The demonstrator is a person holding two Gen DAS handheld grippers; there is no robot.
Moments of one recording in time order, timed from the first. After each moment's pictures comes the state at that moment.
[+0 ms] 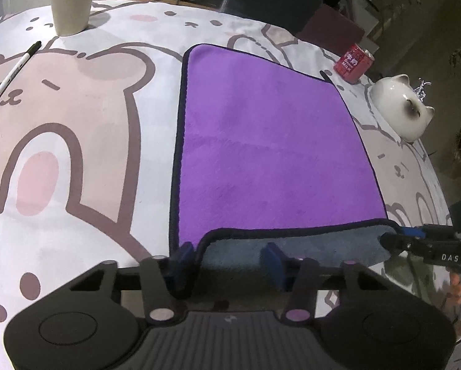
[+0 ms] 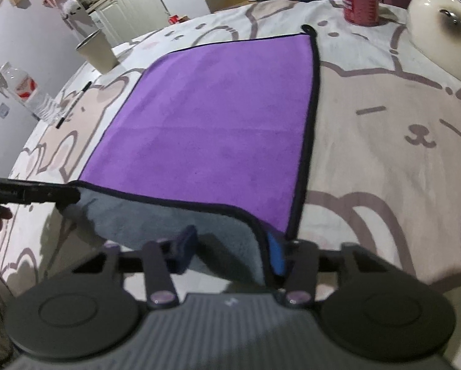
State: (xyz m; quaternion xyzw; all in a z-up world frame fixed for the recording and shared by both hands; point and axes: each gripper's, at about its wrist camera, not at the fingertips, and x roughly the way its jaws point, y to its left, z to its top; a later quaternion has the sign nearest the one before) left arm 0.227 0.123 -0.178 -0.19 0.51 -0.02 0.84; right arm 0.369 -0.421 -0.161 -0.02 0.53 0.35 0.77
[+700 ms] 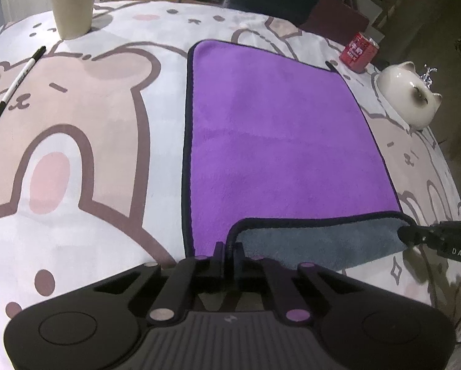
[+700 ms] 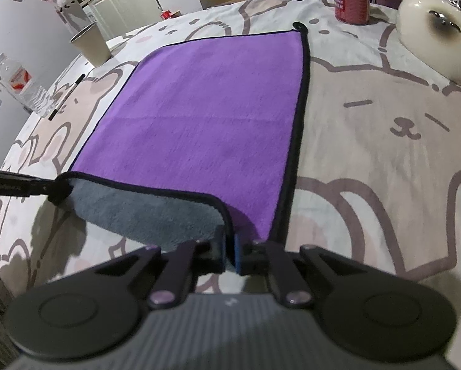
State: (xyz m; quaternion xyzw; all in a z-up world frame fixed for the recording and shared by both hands) left arm 0.223 0.121 -0.175 -0.16 0.52 -0.01 0.84; right arm 0.358 -0.425 -0.158 -0.04 0.54 0.33 0.78
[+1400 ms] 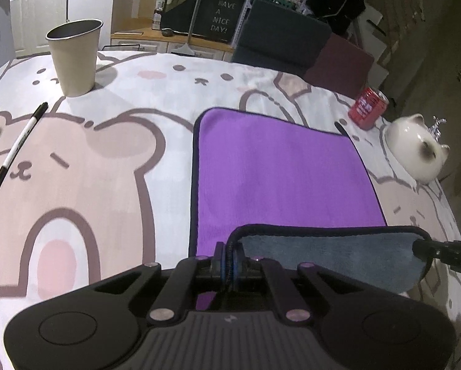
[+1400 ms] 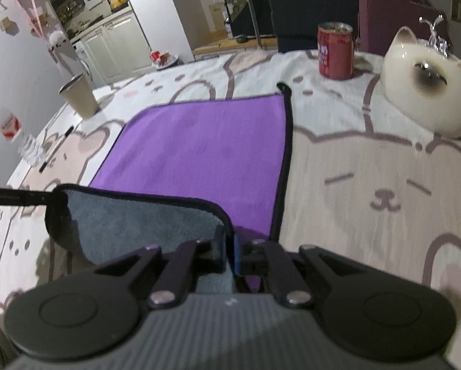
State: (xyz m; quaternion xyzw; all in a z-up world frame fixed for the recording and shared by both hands) left arm 0.277 0.137 -0.150 -0.16 0.46 0.02 0.87; right arm 0.399 -0.421 -0.131 -0.01 0.47 0.31 0.83
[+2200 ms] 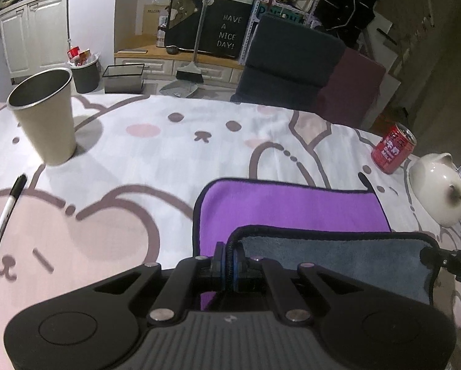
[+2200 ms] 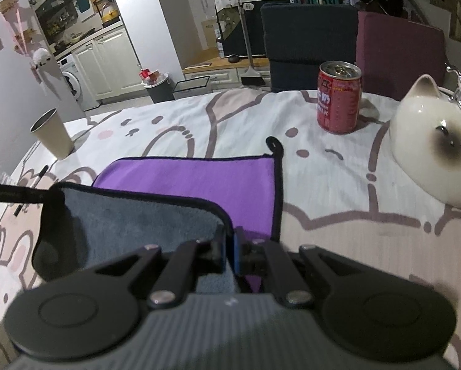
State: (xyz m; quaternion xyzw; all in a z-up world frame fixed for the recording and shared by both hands) left arm 0.379 0.154 -0.139 -0.14 0.45 0.04 0.88; right arm 0.489 -0.384 -0.126 -0.02 0.45 0.30 0.84
